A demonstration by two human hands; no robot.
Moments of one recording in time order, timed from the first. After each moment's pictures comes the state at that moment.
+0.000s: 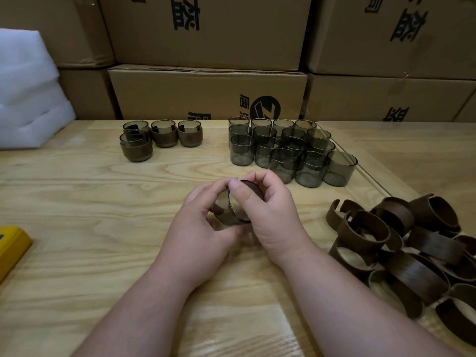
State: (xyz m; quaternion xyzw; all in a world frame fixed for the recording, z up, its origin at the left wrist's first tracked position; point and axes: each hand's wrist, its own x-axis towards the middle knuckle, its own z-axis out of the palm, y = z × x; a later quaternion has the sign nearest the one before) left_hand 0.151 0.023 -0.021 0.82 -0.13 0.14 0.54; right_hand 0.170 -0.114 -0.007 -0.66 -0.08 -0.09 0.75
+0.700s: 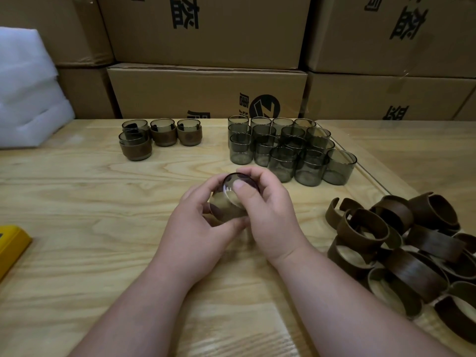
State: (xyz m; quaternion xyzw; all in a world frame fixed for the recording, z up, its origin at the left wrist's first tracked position) left_hand 0.153 0.023 -0.021 0.80 -0.11 0.13 0.58; right_hand 0.170 -0.112 -0.011 -0.67 -0.09 -0.11 0.73
